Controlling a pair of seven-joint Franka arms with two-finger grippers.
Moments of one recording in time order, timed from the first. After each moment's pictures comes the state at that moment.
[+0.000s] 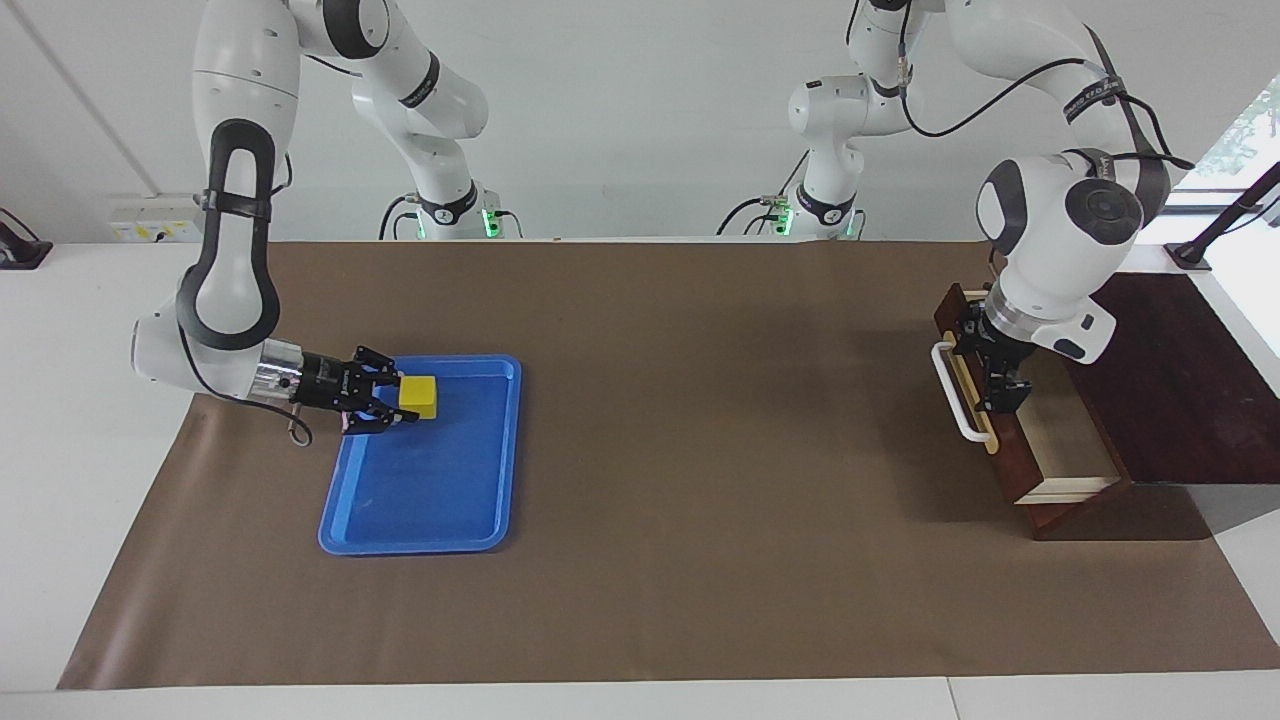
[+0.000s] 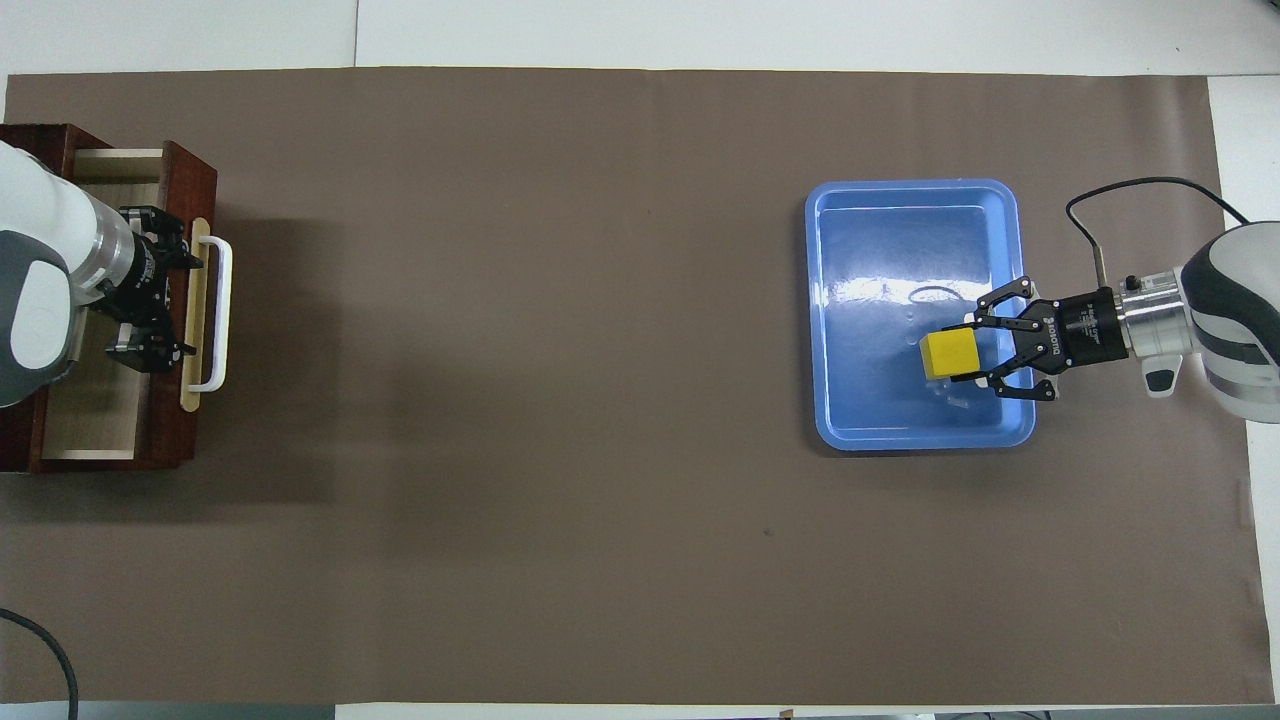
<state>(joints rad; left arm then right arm) 0.03 0.15 -0.04 -1.83 0.11 1.94 -1.58 -0.28 0.39 -0.01 -1.95 0.83 1.79 0.80</state>
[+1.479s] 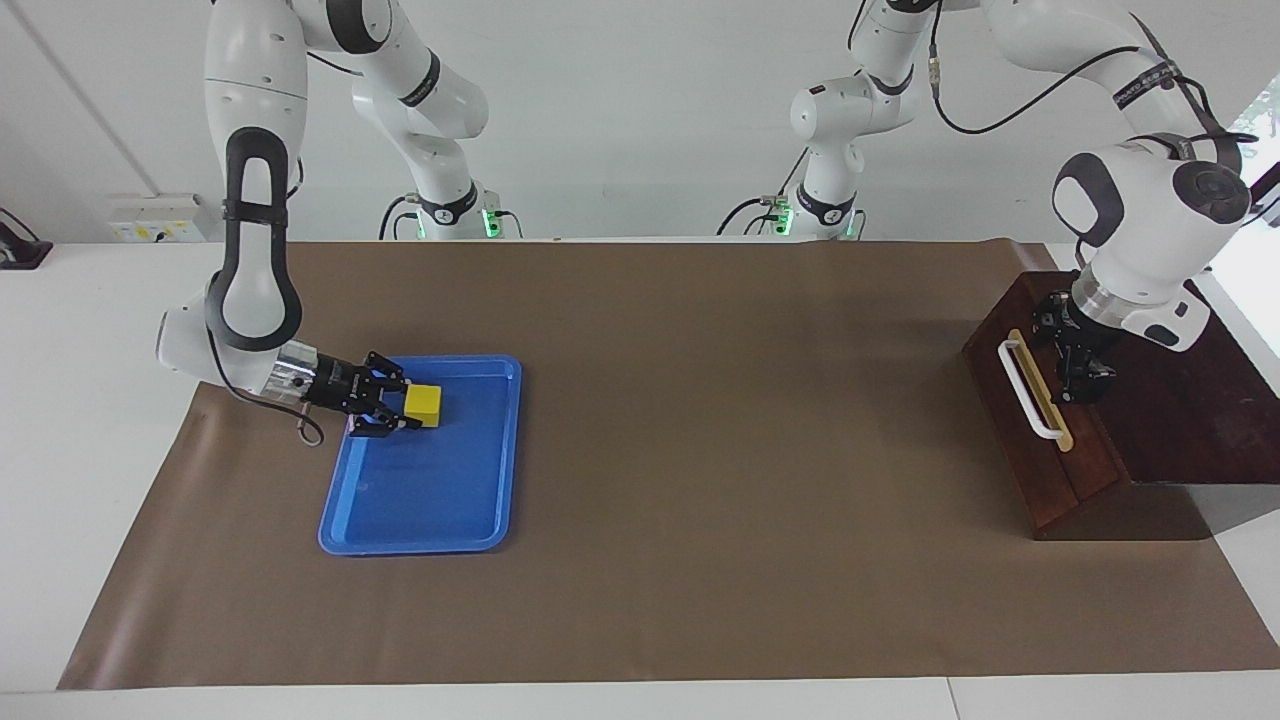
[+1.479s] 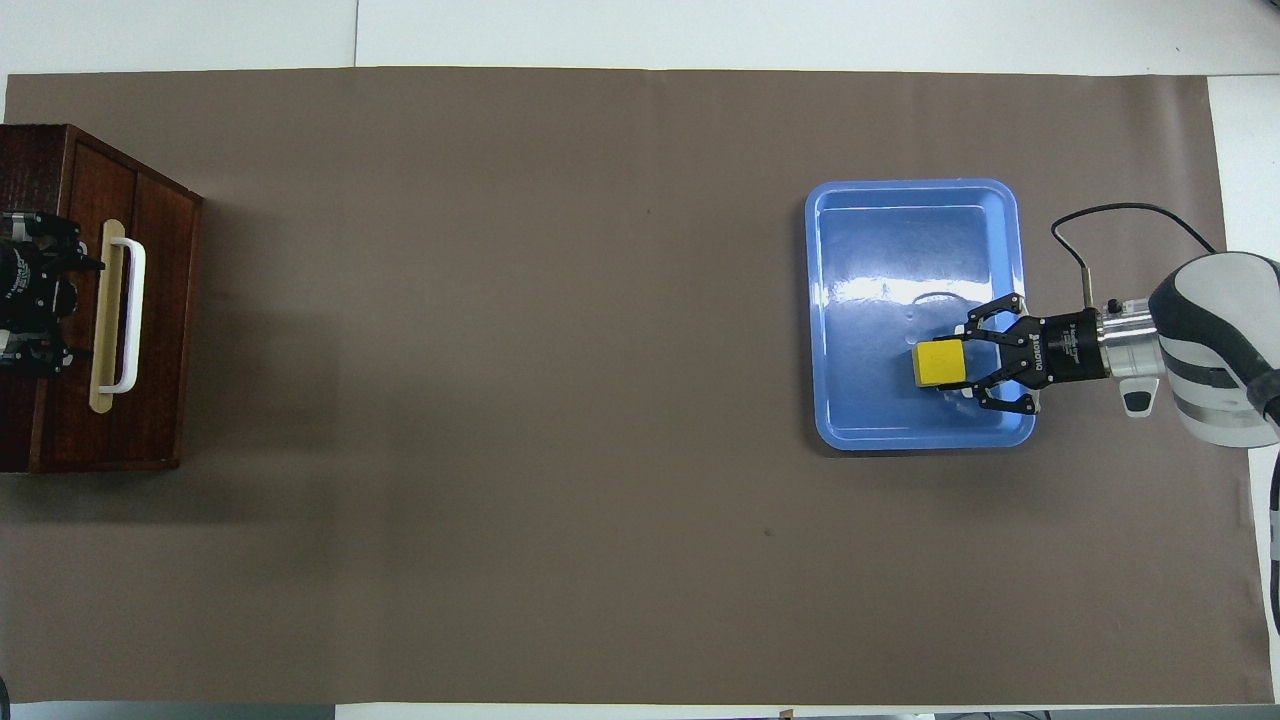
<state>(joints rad) 0.18 0.14 -0.05 -1.80 0.11 1.95 -1.38 -0.26 0.36 0.00 -2.05 0.86 1.91 0.76</state>
